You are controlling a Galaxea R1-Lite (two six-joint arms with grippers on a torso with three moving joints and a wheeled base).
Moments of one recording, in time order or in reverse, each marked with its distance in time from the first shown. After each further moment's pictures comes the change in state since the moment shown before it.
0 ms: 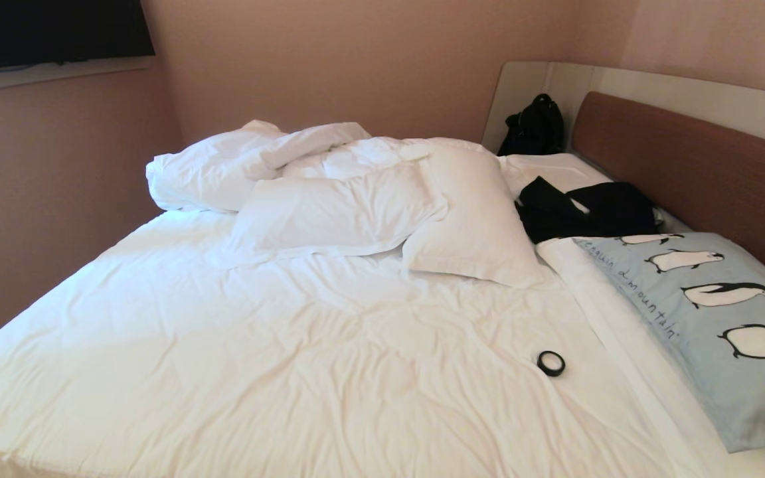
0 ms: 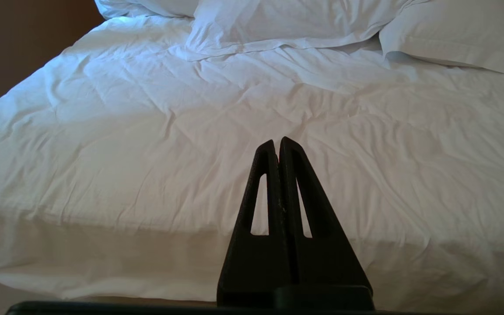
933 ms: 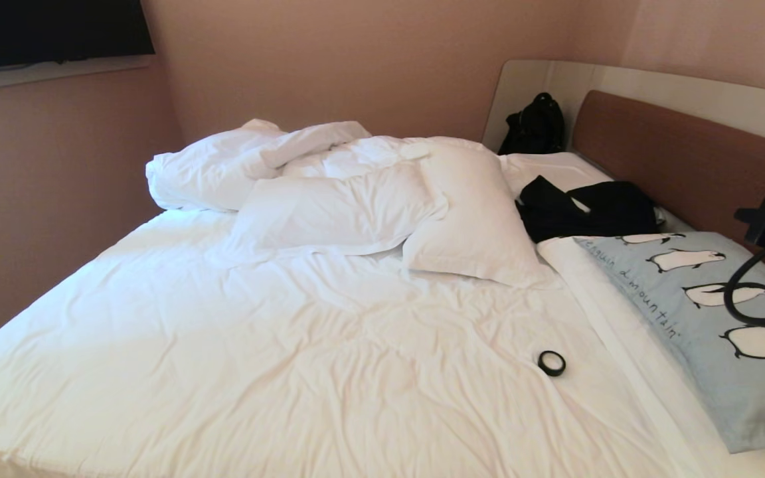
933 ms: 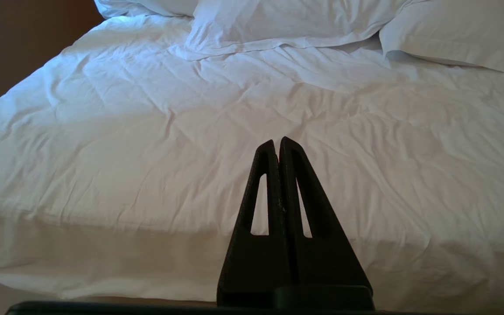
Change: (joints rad) left arm 0.000 0.000 0.000 0.000 0.000 0.000; right arm -0.032 0.787 -0.522 -0.263 -0.089 0.148
